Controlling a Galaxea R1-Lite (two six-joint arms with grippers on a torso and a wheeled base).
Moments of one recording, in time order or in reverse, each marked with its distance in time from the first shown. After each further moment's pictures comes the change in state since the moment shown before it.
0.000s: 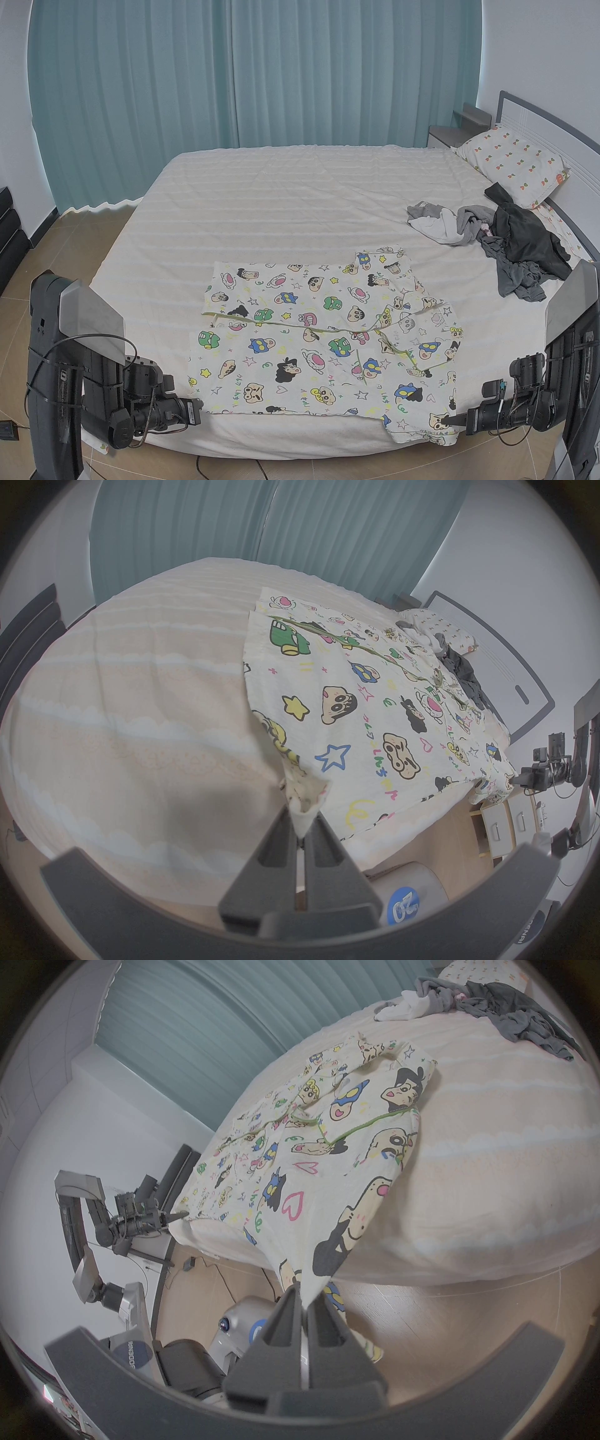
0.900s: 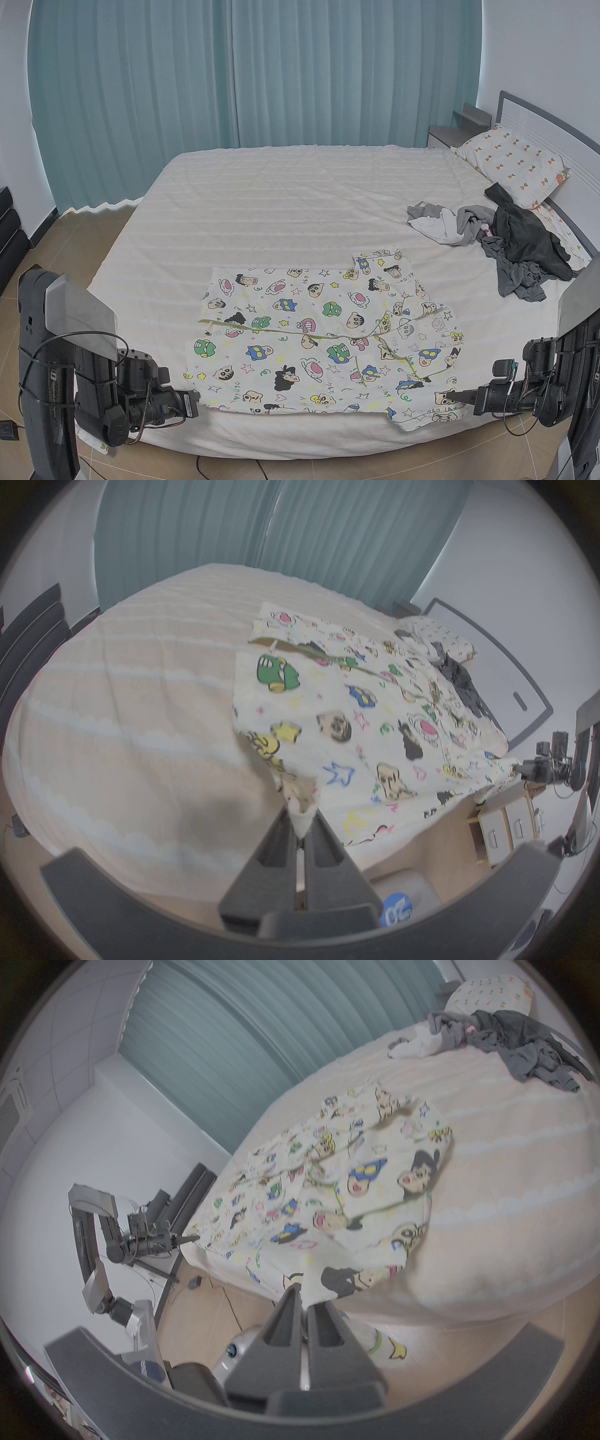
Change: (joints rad) left arm -0.007 -0.079 -0.028 0.027 0.029 -0.043; right arm -0.022 -0.097 0.000 -0.140 0.063 0.116
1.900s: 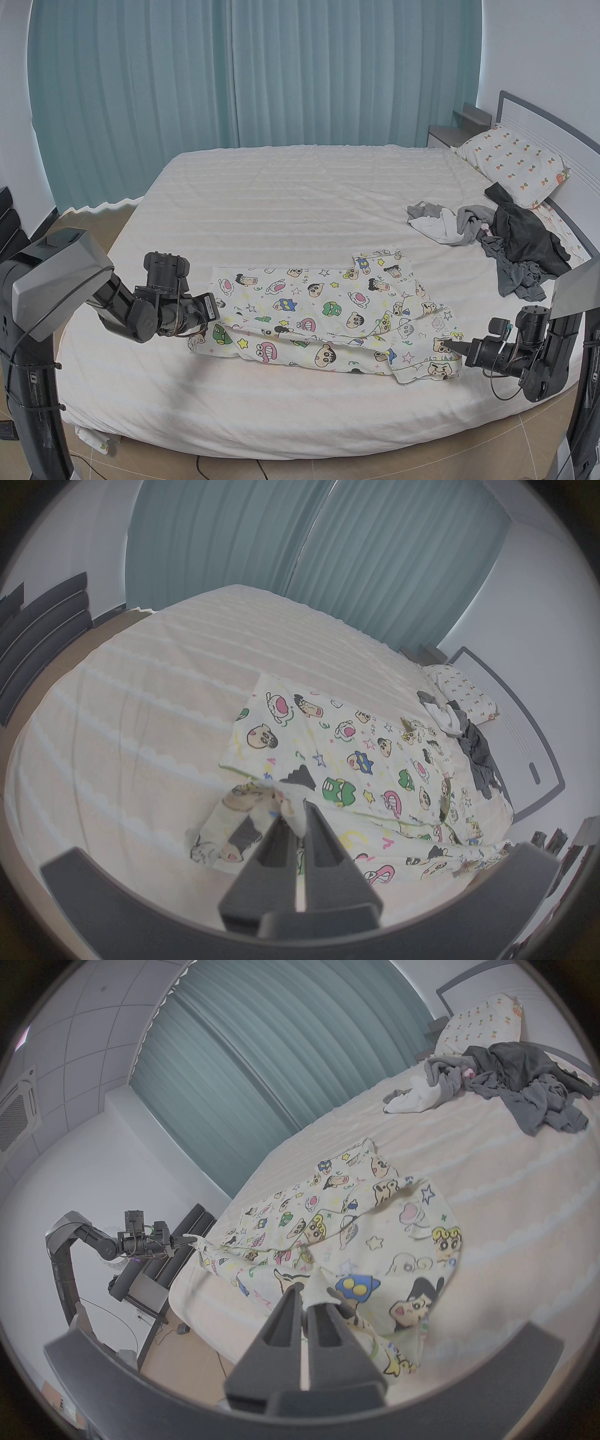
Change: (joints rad) left arm -0.016 -0.114 -0.867 0.937 0.097 -0.174; right arm 0.005 0.033 -0.350 -0.004 -0.080 0.169
